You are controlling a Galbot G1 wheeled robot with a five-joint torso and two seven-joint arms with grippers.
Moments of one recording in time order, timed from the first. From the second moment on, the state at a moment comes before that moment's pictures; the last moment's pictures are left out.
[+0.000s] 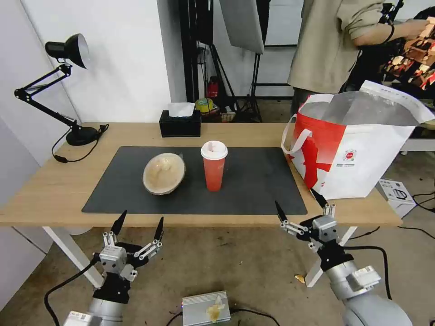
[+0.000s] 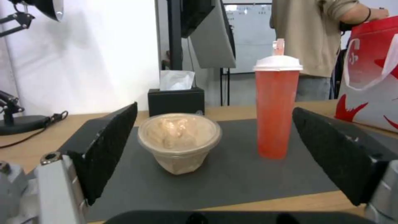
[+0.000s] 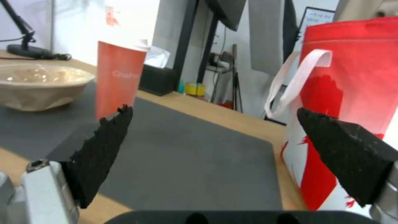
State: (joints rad) left arm 1.86 -1.49 -0.66 -2.27 -0.17 -0.30 0.23; right arm -1.71 1.13 0.56 2.25 0.13 0.13 -0.05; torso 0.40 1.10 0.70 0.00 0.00
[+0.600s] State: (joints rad) left arm 1.87 -1.48 -0.67 -2.26 -0.17 -0.30 0.28; right arm -1.74 1.13 0.58 2.27 0.09 0.15 -0.15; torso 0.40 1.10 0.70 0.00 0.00
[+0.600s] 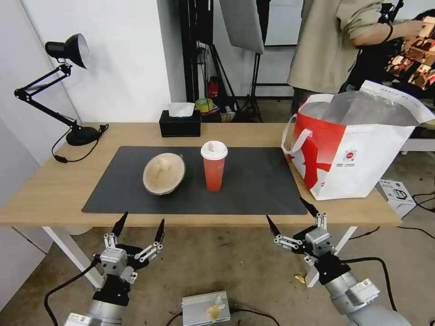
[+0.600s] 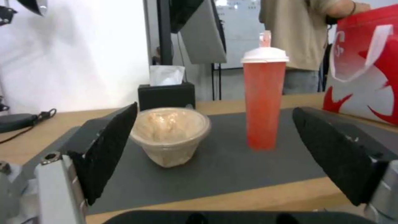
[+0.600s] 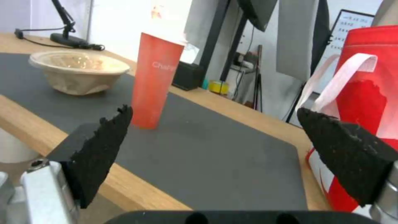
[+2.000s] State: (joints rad) left arm 1.89 -1.50 -0.65 -2.23 -0.16 -0.34 0.30; right arm -1.62 1.08 0.49 2.21 0.16 0.08 -0.12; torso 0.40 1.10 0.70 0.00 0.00
